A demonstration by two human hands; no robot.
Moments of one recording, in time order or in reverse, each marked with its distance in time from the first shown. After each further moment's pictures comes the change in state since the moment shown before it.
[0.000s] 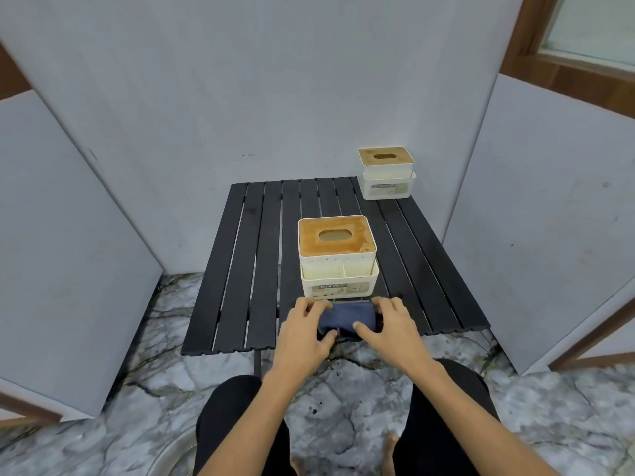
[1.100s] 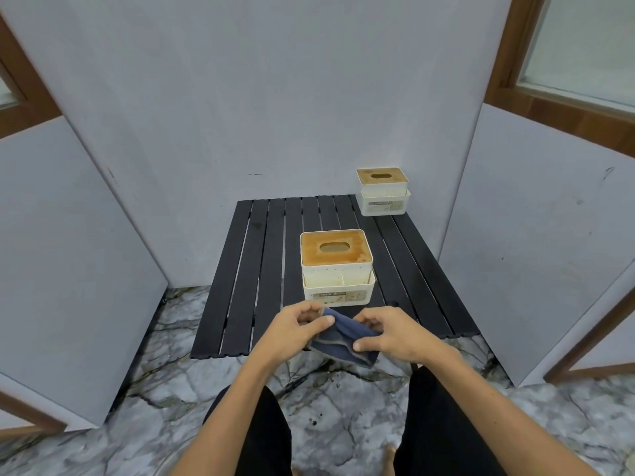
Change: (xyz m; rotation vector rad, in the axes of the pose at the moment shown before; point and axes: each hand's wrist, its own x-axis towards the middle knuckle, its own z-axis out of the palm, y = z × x) left_hand -0.007 0.019 -0.070 -0.759 -0.222 -0.159; right_hand -0.020 -0.034 -0.071 0.270 -0.392 -0.216
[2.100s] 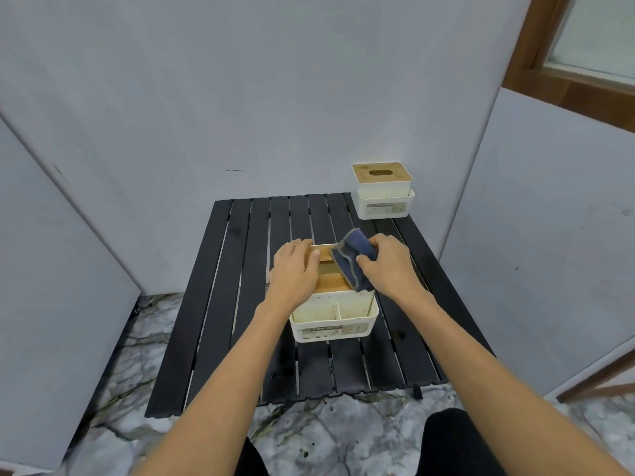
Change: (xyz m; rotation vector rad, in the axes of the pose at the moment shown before) left_hand 0.181 0.016 -0.019 0.587 0.344 0.165; right_hand 0.148 -0.009 -0.074 -0.131 0.577 0.169
